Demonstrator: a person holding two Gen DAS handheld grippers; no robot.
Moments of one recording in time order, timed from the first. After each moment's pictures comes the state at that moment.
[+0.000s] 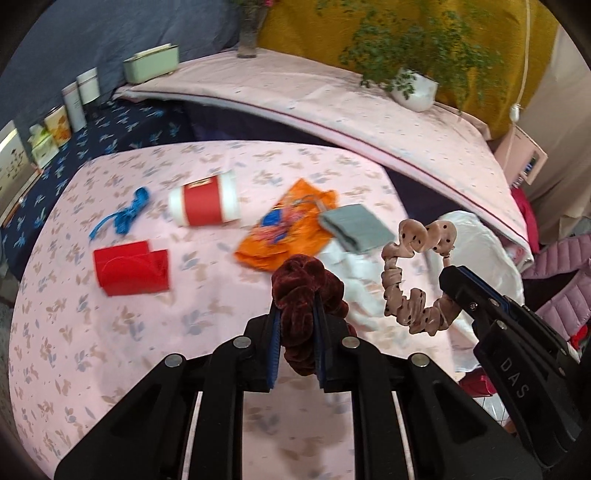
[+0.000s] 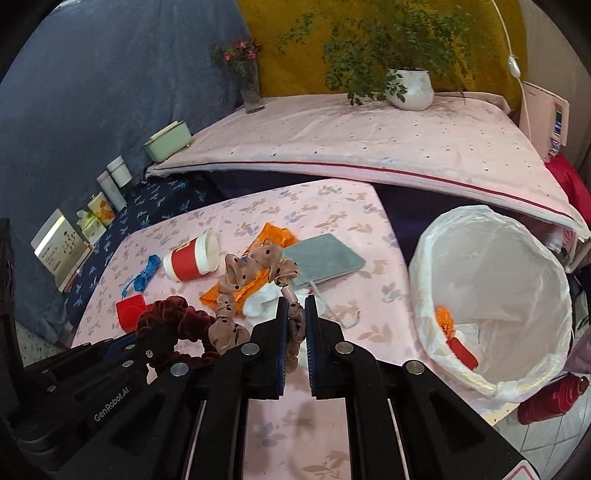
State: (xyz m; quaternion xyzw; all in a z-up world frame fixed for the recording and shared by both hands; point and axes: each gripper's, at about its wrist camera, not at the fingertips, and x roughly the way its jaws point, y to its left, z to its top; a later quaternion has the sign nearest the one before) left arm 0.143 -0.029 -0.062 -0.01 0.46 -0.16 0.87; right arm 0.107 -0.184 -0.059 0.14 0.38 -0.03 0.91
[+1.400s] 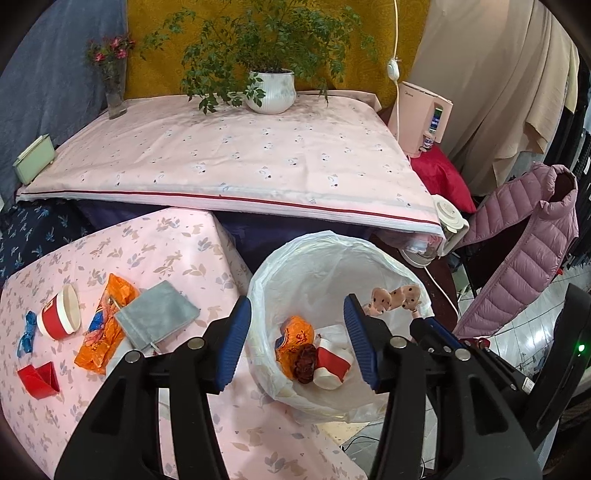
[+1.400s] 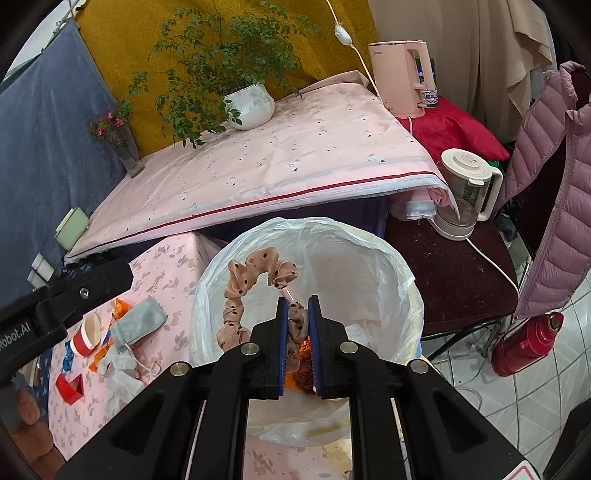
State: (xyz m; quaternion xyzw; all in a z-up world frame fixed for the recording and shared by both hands) left arm 0.135 -0.246 -0.021 0.08 0.41 -0.30 0.86; right arm 0.046 -0.384 -0.077 0.24 0.35 -0.20 0.88
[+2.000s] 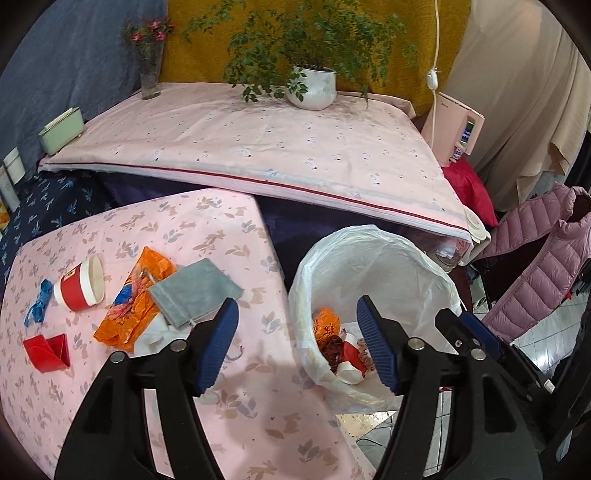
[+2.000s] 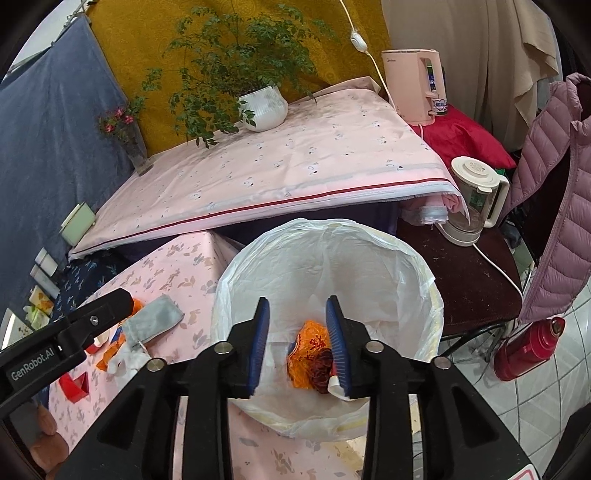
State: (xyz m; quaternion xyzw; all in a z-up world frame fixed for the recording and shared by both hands) left arm 0.145 -0.197 -0.032 0.05 0.42 -0.25 0.87; right arm 0.052 -0.358 -0.067 0.23 0.34 -0.20 0.89
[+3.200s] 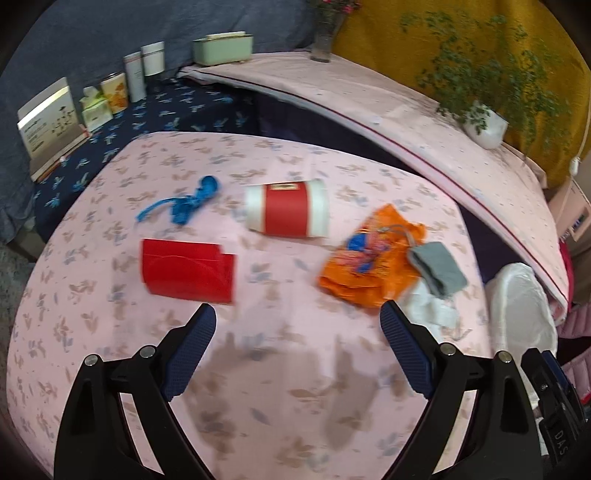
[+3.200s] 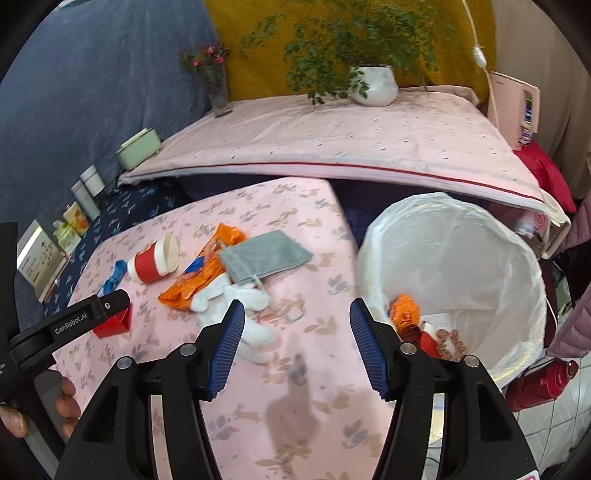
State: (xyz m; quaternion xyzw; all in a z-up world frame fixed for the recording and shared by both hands) left arm 0.182 0.039 -0.088 -0.06 0.46 -0.03 0.89; right arm 0.098 -0.202 -0.076 0.14 0.39 -0.07 0.91
